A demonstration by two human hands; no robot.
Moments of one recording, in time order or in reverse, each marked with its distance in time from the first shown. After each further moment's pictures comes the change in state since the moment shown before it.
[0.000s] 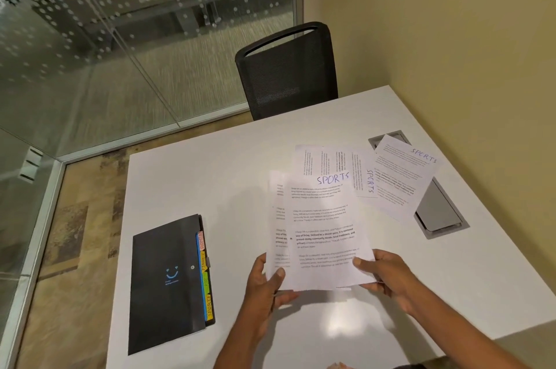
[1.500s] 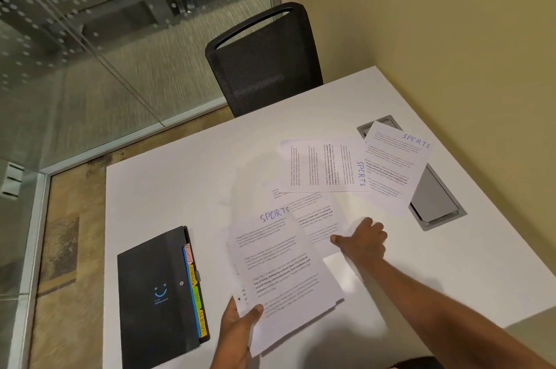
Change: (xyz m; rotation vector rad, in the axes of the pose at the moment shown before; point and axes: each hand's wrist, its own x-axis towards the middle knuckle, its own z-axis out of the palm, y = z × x) left_hand 0.024 -0.035 -0.047 -0.028 0.255 -0.134; right_hand 0.128 -0.005 0.027 -0.895 0.575 -0.012
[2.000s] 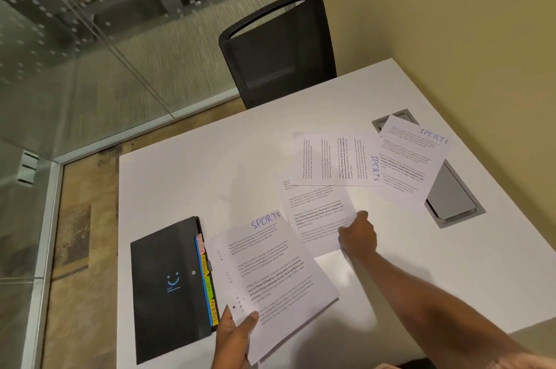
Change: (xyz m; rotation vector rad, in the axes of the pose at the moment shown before) left_hand -0.020 -0.003 -0.035 -0.111 0.112 -0.026; right_hand -0.010 -0.031 0.028 0.276 -0.026 0.005
